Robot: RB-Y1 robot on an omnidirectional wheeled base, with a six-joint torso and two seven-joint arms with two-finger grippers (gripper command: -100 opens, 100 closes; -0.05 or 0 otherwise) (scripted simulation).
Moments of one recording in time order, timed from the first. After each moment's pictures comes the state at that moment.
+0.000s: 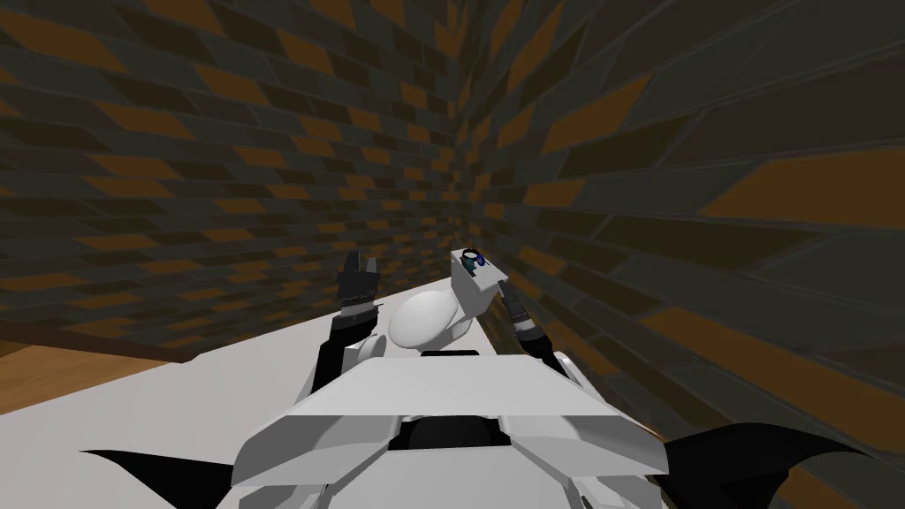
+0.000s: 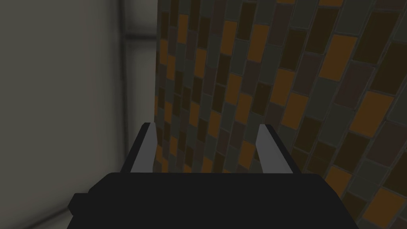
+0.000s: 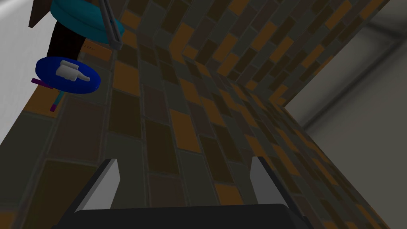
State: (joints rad) left arm 0.53 -0.01 -0.01 -2.37 0.06 -0.45 -0.09; right arm 0.60 -0.35 0.10 -2.09 0.13 -0.47 0.06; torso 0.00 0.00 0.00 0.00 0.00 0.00
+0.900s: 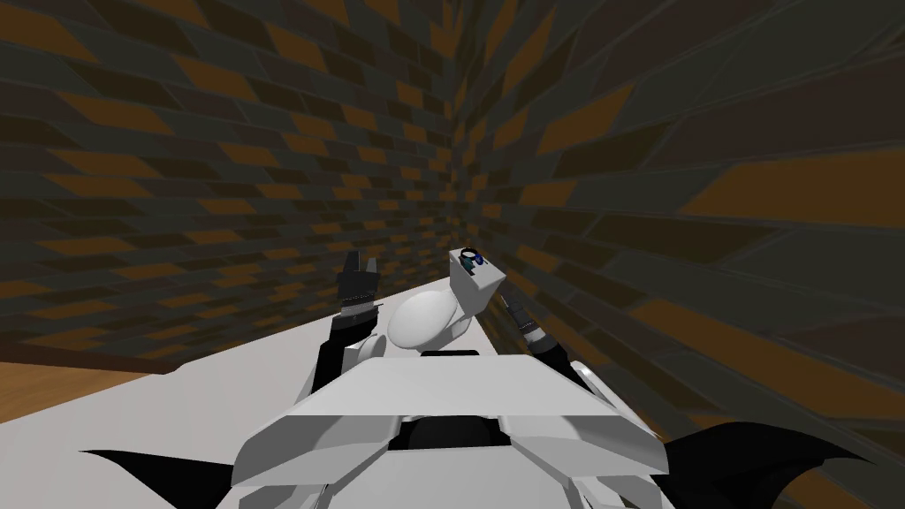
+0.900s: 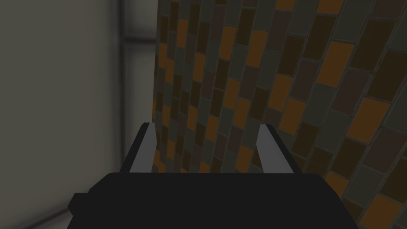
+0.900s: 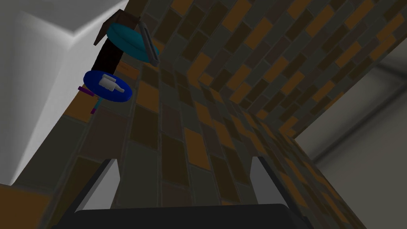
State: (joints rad) left arm 0.53 -0.01 -0.01 -2.37 0.06 -0.45 -0.09; right arm 0.67 -0.55 0.10 -2.08 0.07 -0.49 0.08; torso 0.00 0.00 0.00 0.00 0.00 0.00
